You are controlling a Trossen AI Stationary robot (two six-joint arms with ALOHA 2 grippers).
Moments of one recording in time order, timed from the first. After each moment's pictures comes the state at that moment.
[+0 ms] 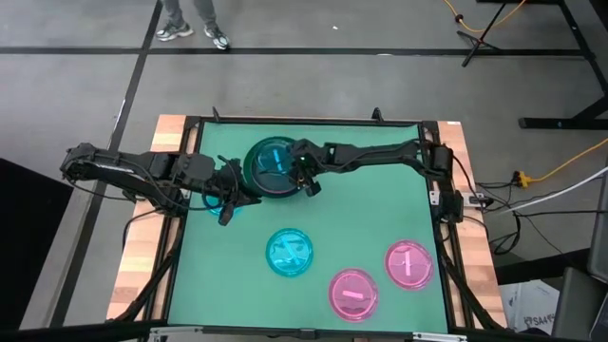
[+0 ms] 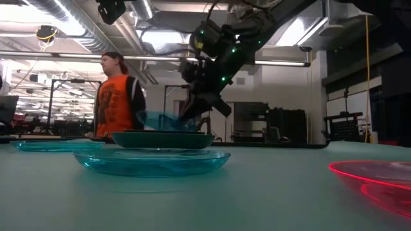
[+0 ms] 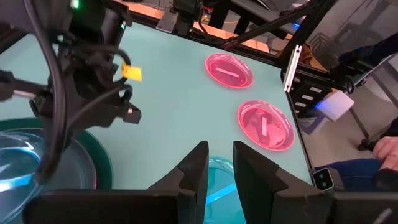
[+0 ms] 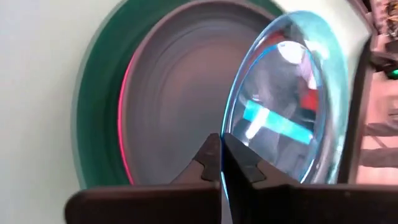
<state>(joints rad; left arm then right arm) -0.12 0.92 0.90 -0.43 -0.04 -0.35 -0.21 2.05 1.48 -0.24 -0.02 -0.86</state>
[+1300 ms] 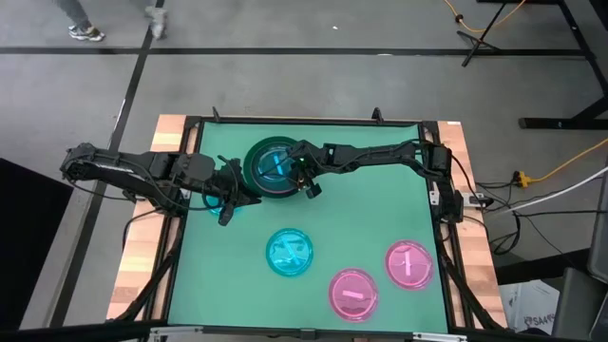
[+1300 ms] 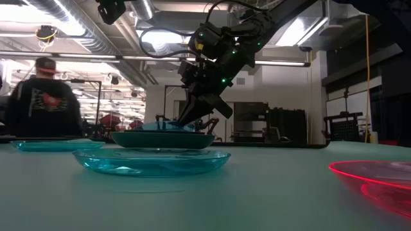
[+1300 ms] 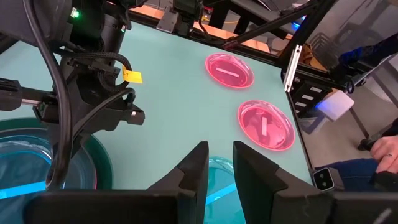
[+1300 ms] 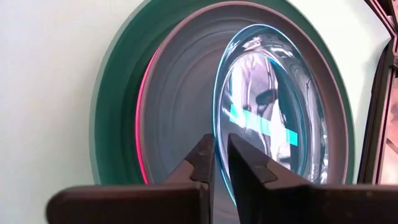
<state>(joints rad) -0.12 0.92 0.90 -0.43 -0.04 -0.35 -0.21 2.07 1.48 -0.24 -0.06 -0.86</state>
